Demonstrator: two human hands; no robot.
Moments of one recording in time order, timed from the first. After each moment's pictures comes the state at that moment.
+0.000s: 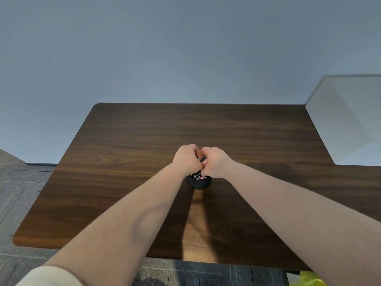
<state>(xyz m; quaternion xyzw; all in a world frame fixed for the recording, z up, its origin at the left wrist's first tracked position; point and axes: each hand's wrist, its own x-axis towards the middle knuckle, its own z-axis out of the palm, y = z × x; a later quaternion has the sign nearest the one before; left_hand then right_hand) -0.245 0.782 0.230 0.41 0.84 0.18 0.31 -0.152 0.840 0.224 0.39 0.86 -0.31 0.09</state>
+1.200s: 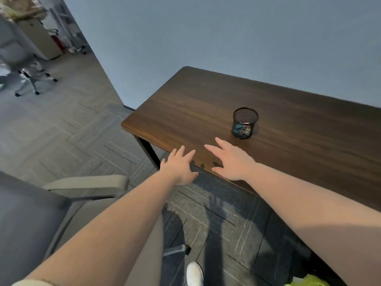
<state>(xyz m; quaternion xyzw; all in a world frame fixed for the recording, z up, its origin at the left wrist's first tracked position) -0.116 0.505 0.241 0.29 0.92 -0.01 0.26 -0.032 0.666 0.239 0.07 0.98 -0.14 0.14</state>
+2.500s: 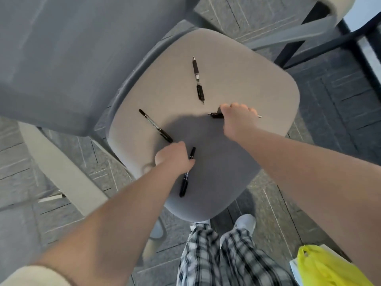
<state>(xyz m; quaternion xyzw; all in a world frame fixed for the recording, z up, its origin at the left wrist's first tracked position) -0.006 0.065 -0.059 -0.12 0.91 0.05 0.39 -0.096 0.225 -0.068 -0.12 0.97 -0.02 0.21</state>
